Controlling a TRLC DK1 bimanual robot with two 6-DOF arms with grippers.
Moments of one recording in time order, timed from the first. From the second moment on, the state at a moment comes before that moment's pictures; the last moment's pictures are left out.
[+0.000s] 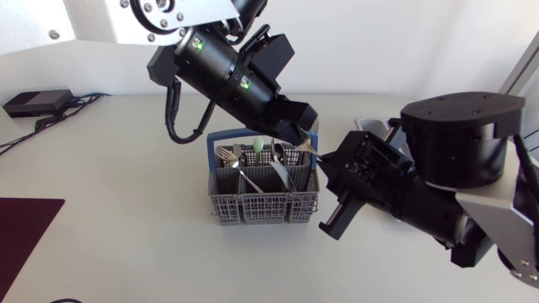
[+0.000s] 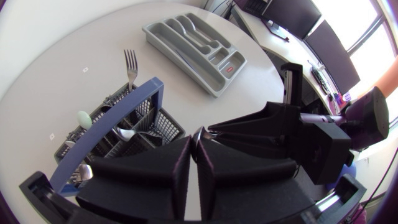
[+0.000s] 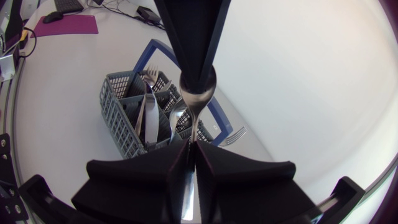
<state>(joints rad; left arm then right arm) -0.70 1.74 1.65 -0.85 0.38 -0.03 0.79 1.04 0.66 -0.10 0.27 -0.51</state>
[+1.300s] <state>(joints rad) -0.56 1.48 1.37 -0.69 0.29 0.11 -0.01 1.02 0.61 -0.45 -0.52 -0.90</state>
